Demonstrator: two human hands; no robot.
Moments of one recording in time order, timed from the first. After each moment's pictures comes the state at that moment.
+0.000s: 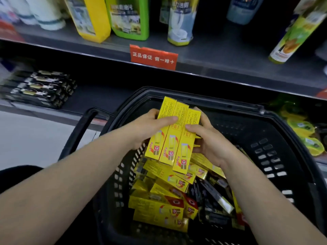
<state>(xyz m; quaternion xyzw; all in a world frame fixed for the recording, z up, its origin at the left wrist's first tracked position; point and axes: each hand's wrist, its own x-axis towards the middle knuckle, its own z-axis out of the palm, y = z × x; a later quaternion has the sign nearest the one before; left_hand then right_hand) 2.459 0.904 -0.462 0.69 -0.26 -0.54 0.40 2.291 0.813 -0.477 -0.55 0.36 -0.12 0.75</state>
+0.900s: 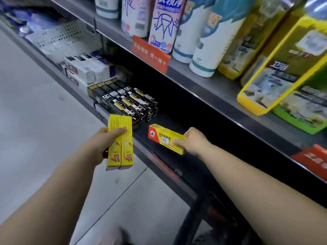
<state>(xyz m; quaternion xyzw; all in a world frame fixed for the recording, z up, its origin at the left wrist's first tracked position) 2.790 1.073 -0.575 0.69 0.12 -0.32 0.63 2.699 0.838 -0.538 -0.90 0.33 0.11 0.27</state>
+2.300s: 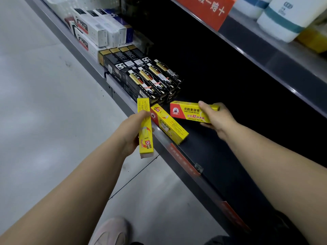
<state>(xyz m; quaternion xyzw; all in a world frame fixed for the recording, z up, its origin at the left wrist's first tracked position) 2.798 1.035 -0.641 0.57 0.16 -0.34 0.73 2.771 0.807 -0.608 -0.75 0.36 -0.05 0.55</state>
